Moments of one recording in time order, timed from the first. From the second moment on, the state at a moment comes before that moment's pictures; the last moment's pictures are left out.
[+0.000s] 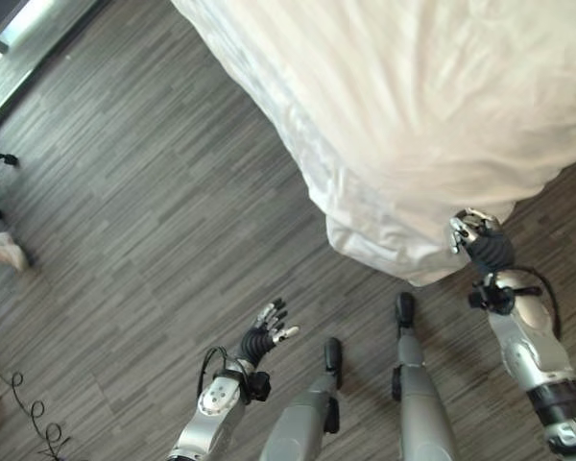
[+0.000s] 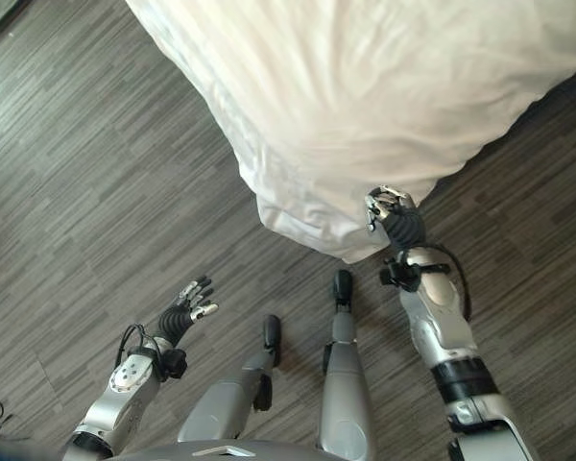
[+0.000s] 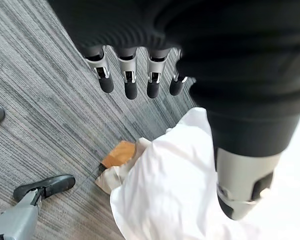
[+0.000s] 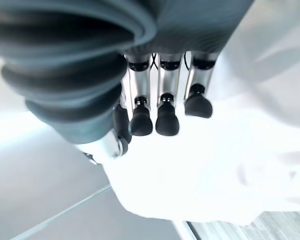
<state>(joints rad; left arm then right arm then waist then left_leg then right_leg) 0.09 0.35 -0.31 0.31 -0.46 -0.19 -0.05 -0.28 -0.51 0.14 0.28 0.71 -0.24 0.09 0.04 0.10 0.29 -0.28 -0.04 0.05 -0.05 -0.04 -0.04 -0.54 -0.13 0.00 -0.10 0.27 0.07</state>
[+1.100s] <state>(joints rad) 0.05 0.35 -0.31 0.37 -0.47 -0.19 -0.05 -0.16 -0.41 -0.15 1.26 0.67 -0.12 -0.05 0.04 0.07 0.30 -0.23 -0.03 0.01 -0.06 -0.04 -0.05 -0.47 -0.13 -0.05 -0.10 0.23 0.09</state>
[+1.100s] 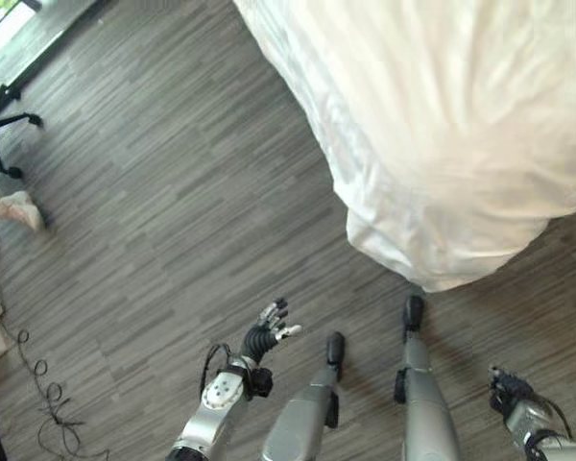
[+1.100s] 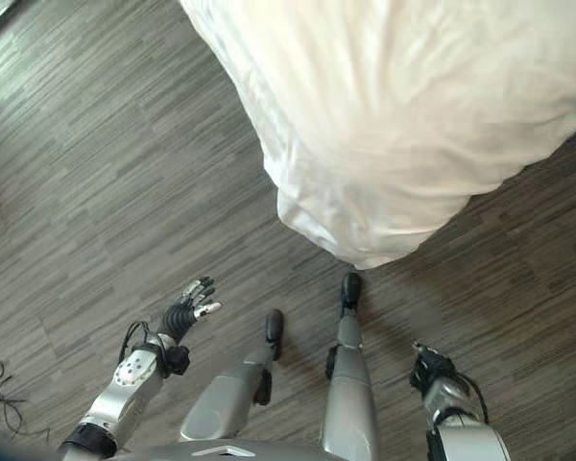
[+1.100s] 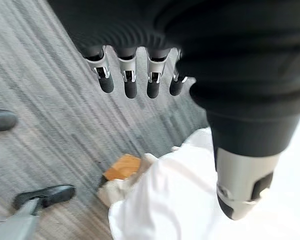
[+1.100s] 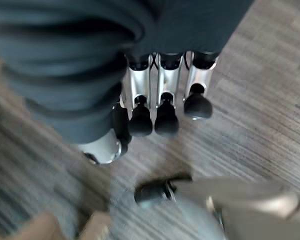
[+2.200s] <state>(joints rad) 0.18 0.29 -0.16 0.31 -0.41 -0.18 0.04 0.23 -0.24 0.07 0.16 0.42 -0.22 -0.12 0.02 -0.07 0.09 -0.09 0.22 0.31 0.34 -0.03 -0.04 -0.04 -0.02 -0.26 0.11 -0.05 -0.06</state>
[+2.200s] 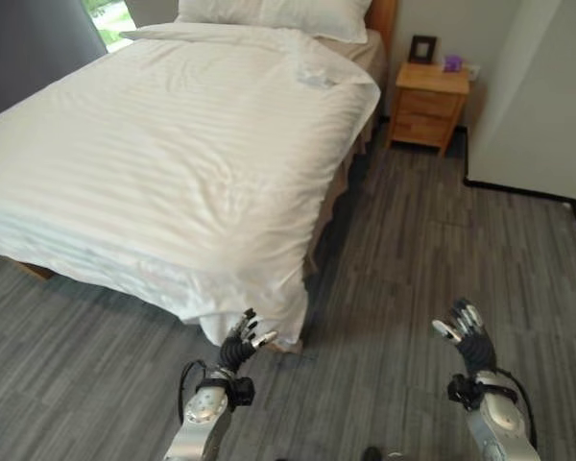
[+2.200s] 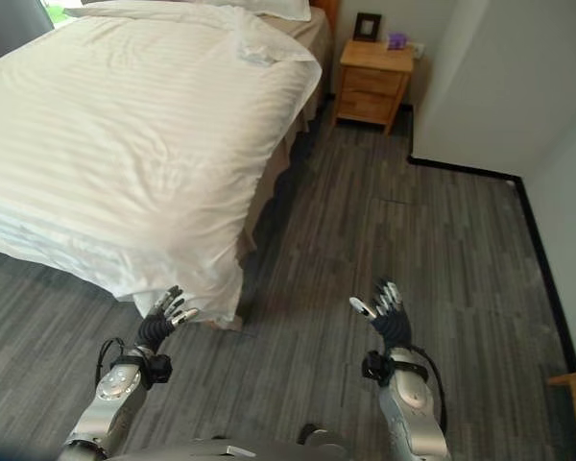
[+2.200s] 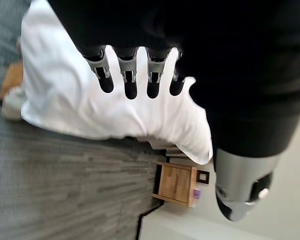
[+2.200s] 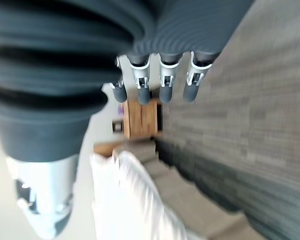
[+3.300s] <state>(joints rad) 0.01 0.26 -0.21 0.29 -0.38 -0.12 0.04 0.23 -0.26 -0.05 0.28 0.56 -0.17 -0.12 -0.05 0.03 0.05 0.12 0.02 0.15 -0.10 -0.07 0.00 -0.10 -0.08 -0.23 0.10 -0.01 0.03</state>
